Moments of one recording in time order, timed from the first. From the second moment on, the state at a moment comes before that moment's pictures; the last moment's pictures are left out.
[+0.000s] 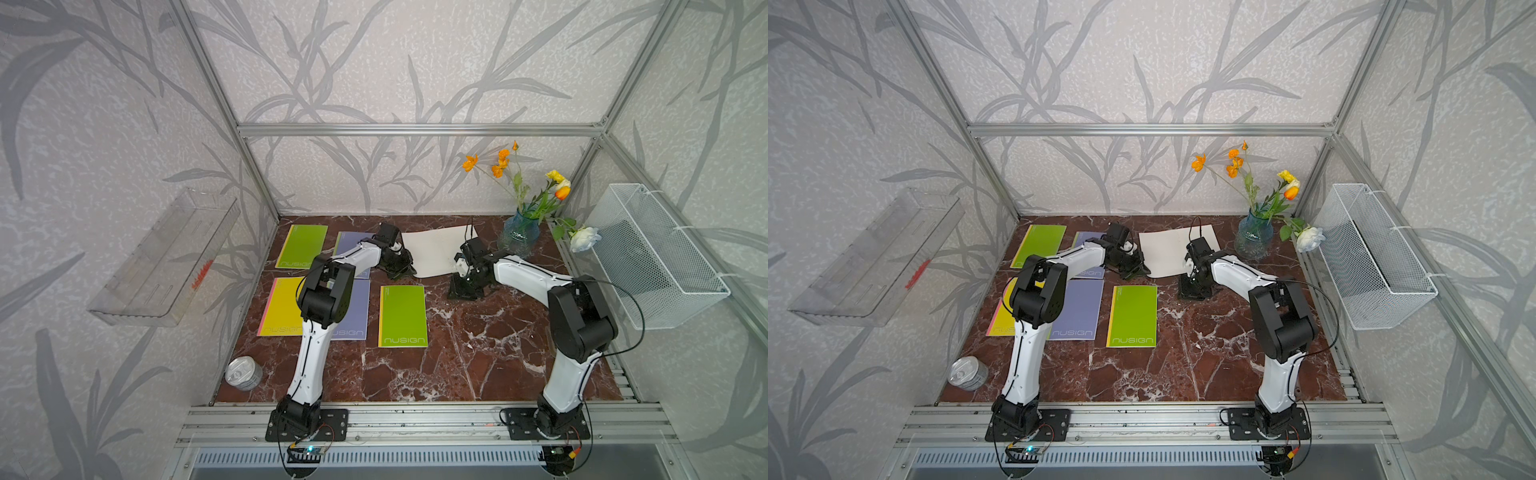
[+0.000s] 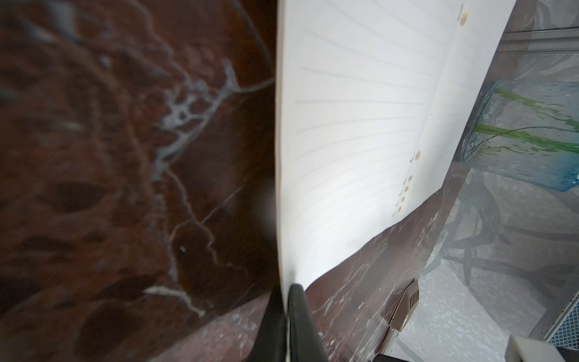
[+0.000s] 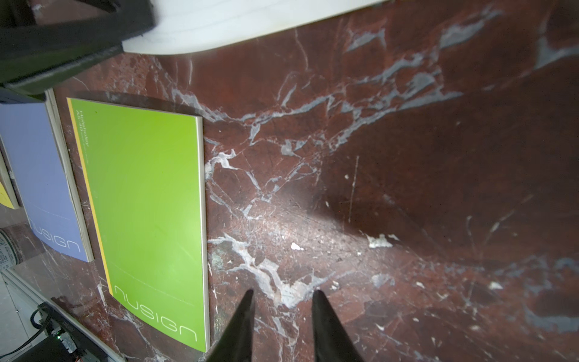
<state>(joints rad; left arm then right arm) -0.38 2.30 1.71 -0.49 0.56 -0.78 0.40 1.86 1.28 -0.69 -0.33 0.38</state>
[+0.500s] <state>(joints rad) -0.34 2.21 1.66 -0.57 0.51 -0.71 0.40 1.83 1.26 -0.69 -0.33 0.39</state>
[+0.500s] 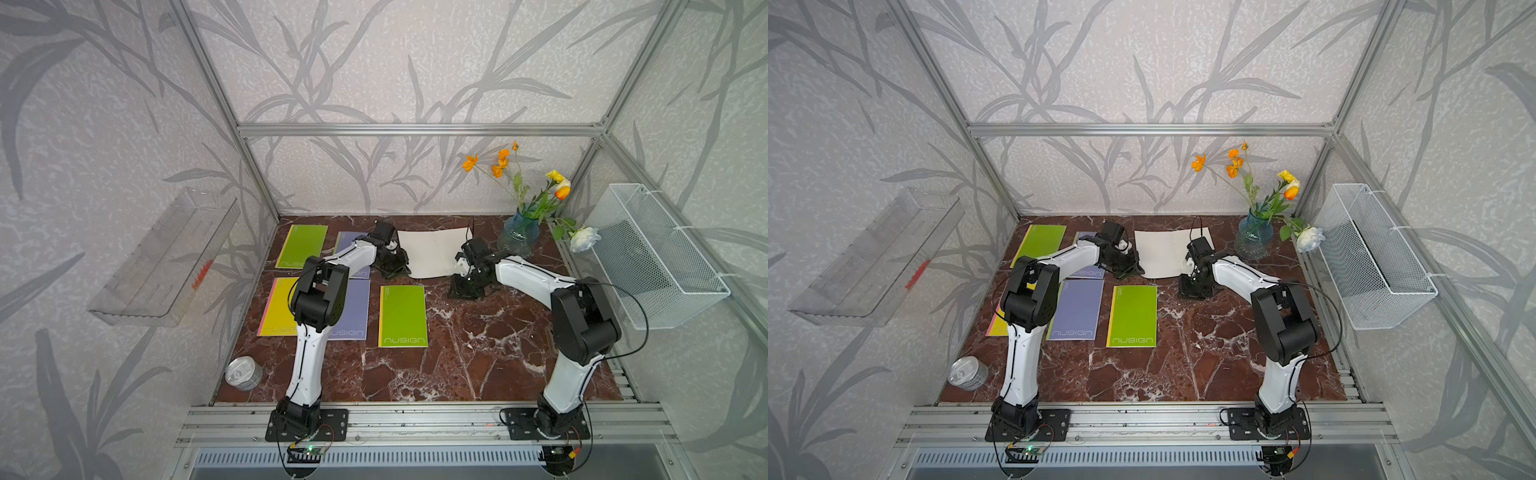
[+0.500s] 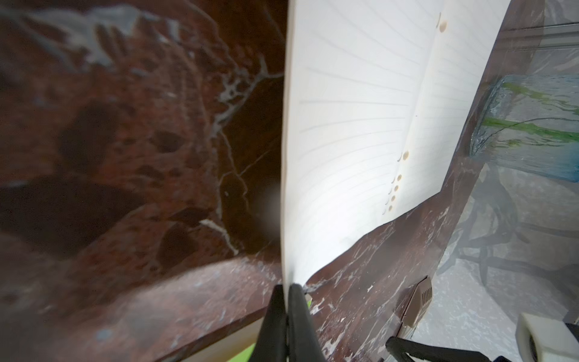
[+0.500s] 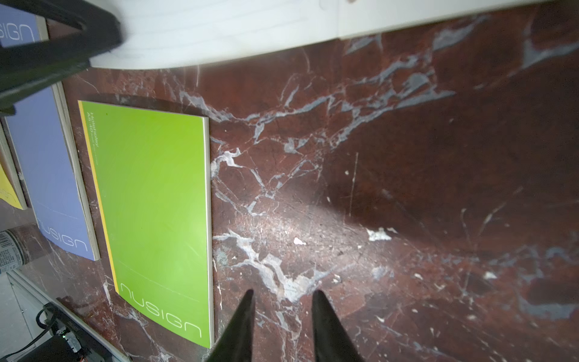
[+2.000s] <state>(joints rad) -0.18 2.11 1.75 -0.90 0.39 -0.42 0.31 2.23 1.75 -0.80 -0.32 0.30</state>
